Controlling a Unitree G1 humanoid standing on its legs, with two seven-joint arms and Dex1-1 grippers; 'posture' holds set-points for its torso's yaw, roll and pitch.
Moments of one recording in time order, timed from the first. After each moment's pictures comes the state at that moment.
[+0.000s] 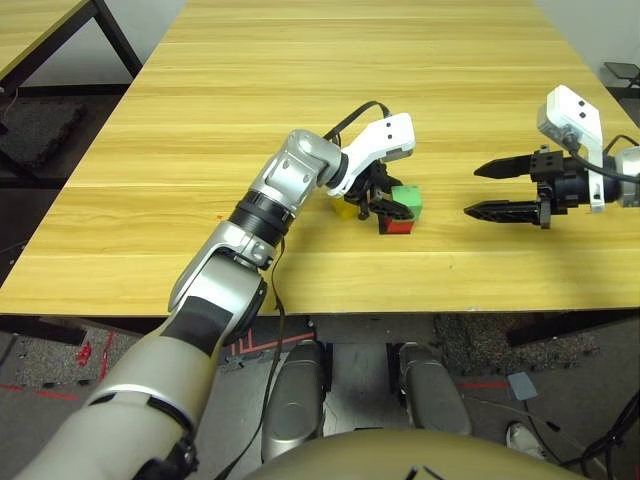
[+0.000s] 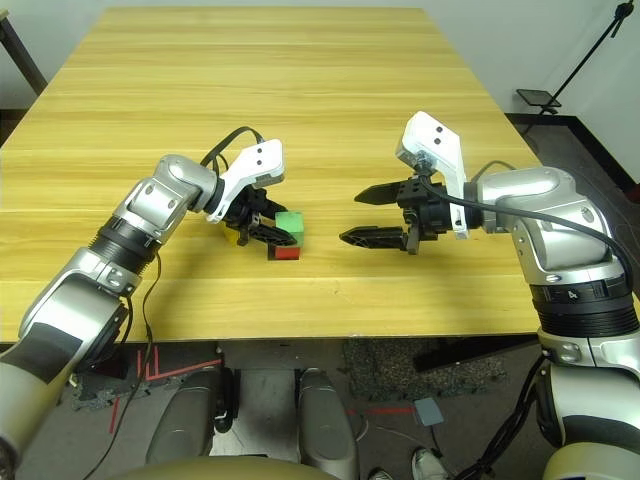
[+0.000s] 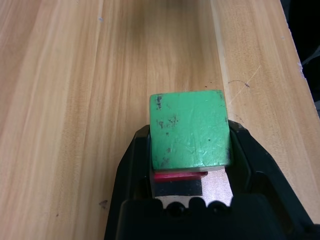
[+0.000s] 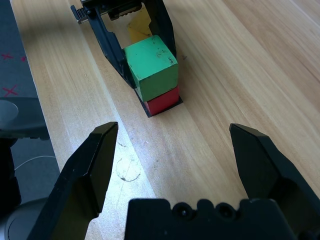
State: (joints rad) left arm -1.00 0.25 -0.41 0.55 -0.02 0.46 -1.25; right arm -0.61 -0.91 0.06 -0.02 0.38 0.77 1.29
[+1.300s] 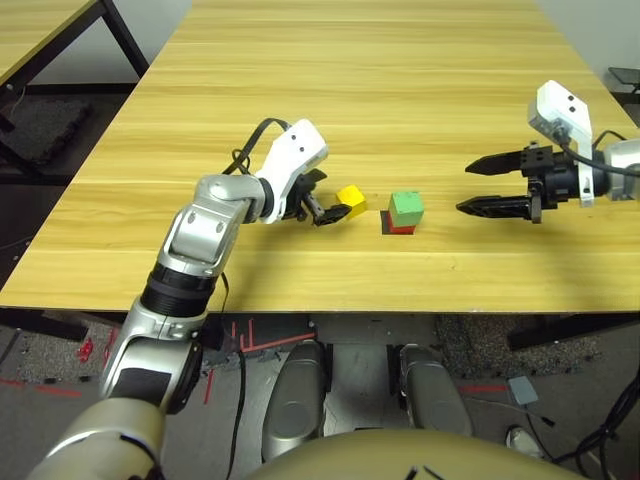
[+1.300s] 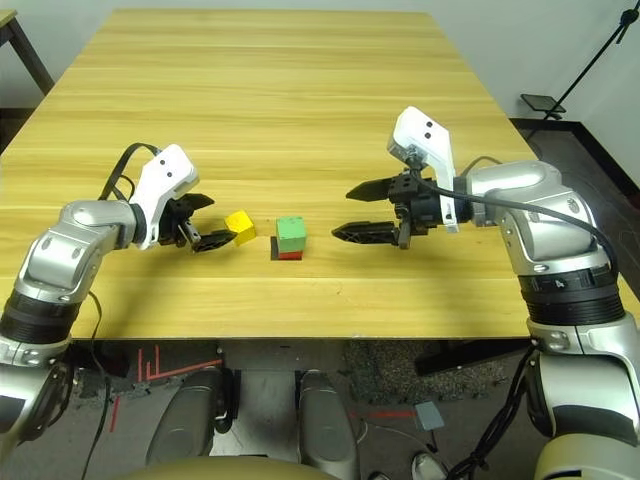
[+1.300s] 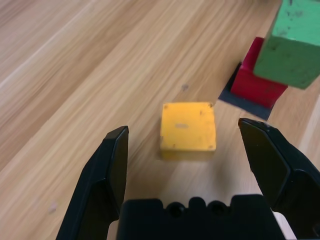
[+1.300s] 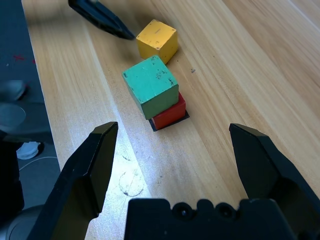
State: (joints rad) left arm -0.58 0.43 -0.19 -0.01 -0.09 0.74 -0.83; right arm -0.66 -0.88 0.11 0.04 0.38 0.75 1.31
